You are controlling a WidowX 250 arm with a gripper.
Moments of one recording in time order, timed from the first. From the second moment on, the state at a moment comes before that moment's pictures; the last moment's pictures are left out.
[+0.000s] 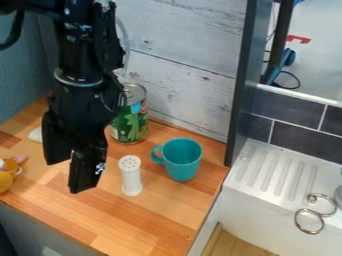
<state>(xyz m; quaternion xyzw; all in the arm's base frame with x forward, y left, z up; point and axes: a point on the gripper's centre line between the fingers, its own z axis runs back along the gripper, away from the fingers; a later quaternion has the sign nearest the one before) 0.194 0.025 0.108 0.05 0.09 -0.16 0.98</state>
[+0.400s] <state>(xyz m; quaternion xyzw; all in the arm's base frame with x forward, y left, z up) 0.213 0.022 0.103 0.05 0.07 -0.18 0.98</state>
